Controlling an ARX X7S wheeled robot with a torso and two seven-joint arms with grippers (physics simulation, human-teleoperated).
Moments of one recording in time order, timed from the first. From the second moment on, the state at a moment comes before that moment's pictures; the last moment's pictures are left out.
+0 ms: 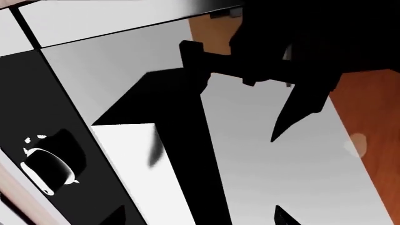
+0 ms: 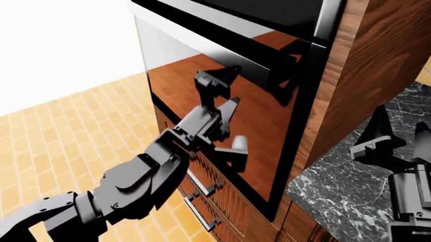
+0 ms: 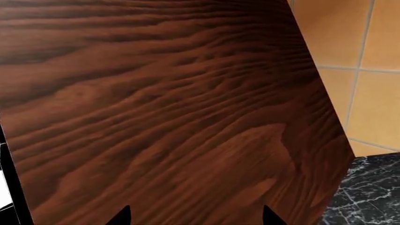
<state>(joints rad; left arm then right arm) -1.10 -0.34 1.26 -0.20 0.64 -0.28 -0.20 0.05 0.47 0.19 -0.50 0.83 0.10 0.31</state>
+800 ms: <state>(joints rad) -1.19 -0.36 1.22 -0.39 0.55 -0.13 -0.24 0.06 0.46 0.17 -0.48 0.81 0.10 0.31</state>
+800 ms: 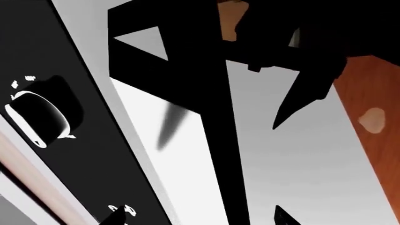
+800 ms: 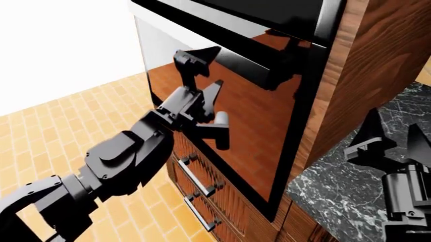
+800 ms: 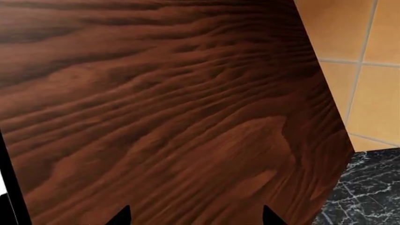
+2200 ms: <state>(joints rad) -1.30 -0.24 1.24 -0.68 0.52 0.03 -0.27 0.07 0.47 0.15 -0.43 0.80 0.08 0.29</state>
